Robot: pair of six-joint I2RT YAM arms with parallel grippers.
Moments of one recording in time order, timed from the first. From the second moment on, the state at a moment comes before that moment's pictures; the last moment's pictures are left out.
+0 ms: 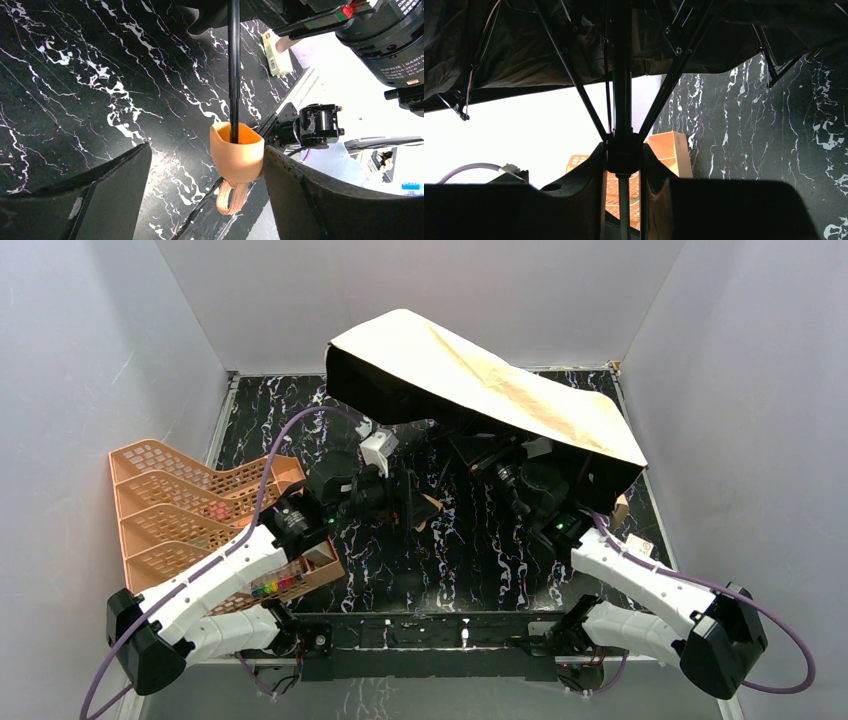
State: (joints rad) left arm -0.81 1.04 0.92 -0.26 0.21 -0.53; right arm 0.79 1.02 0.69 0.34 0.28 1.16
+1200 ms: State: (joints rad) left arm -0.82 1.13 0.92 -0.22 0.28 -0.51; right arm 0.78 1.04 0.70 0.30 0.28 1.15
